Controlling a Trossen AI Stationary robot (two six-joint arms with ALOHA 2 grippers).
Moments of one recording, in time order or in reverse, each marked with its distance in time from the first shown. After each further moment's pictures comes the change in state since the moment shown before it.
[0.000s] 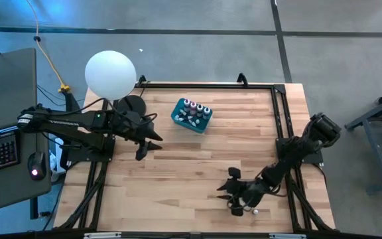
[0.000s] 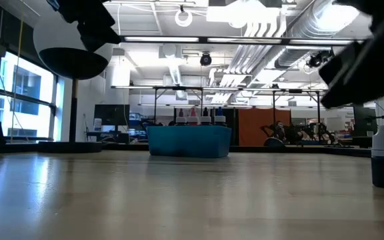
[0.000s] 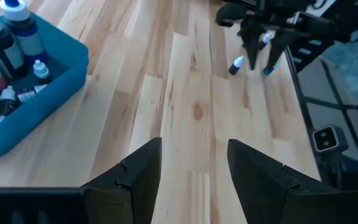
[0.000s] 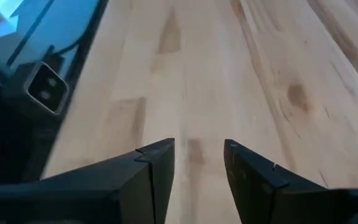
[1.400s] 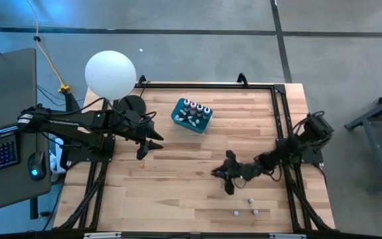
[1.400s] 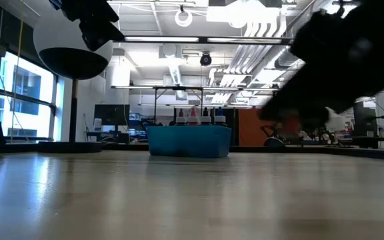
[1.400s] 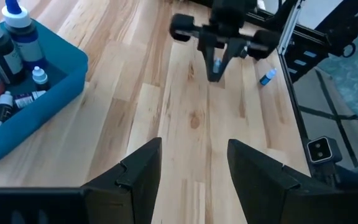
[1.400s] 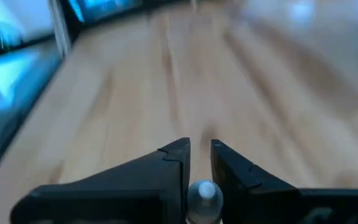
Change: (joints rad) left arm 0.001 0.000 0.000 0.033 0.001 -0.027; right arm -0.232 0.064 -0.256 0.592 -0.048 -0.109
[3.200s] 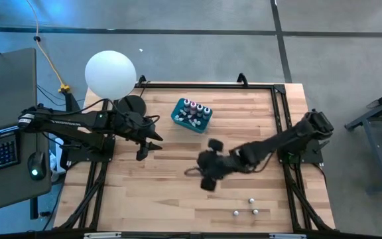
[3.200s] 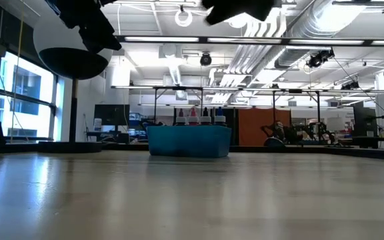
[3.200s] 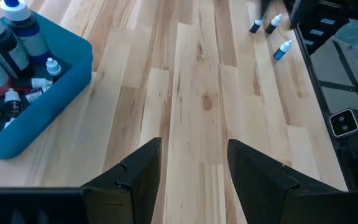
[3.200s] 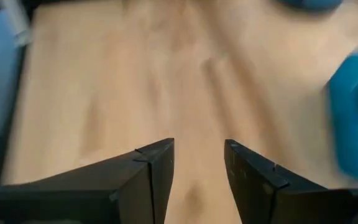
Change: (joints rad) left arm 0.002 0.023 -0.001 -0.050 -0.010 0.105; right arm -0.098 -0.031 0.948 -1.393 -0.056 -0.020
